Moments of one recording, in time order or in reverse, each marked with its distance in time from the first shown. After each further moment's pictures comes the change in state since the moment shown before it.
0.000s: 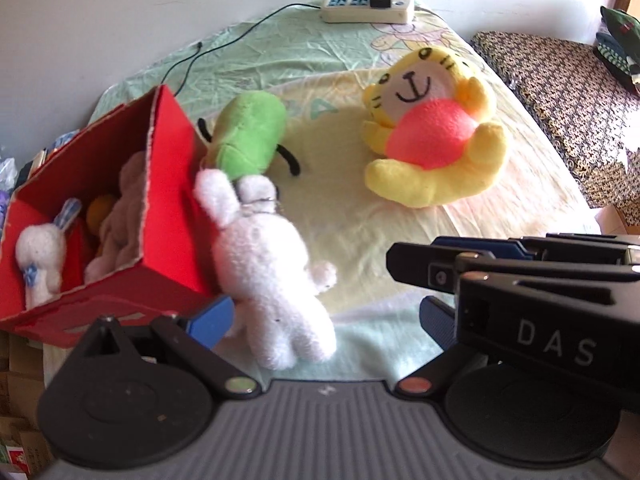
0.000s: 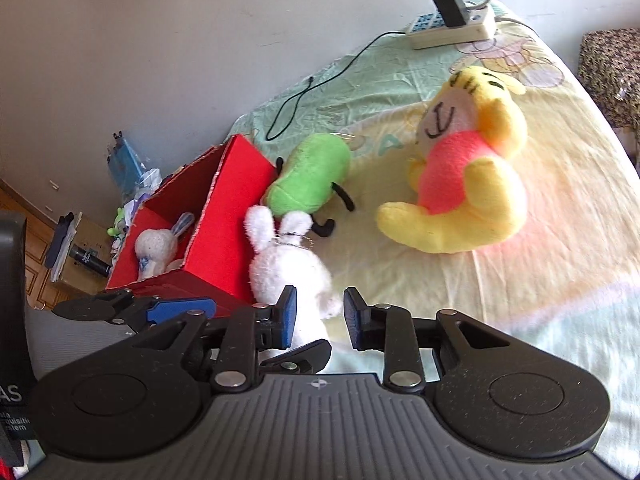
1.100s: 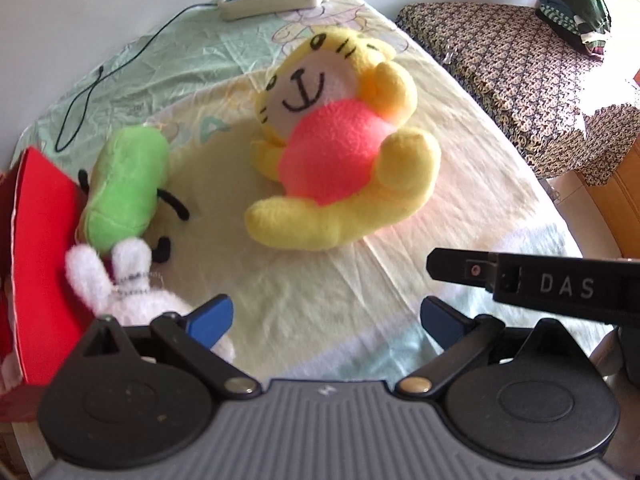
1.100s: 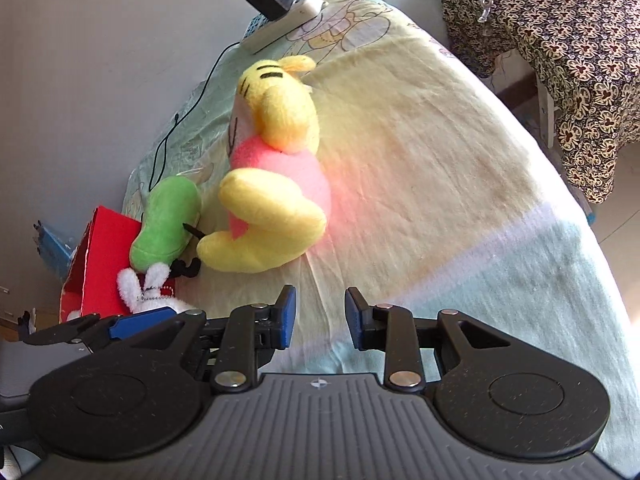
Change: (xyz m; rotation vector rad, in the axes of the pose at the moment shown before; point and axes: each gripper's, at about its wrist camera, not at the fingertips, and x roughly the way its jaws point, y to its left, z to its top) left arm 0.050 -0.051 0.044 0.152 0.022 -0.143; right arm -0.004 -0.106 0.008 0.338 -0.031 -0.174
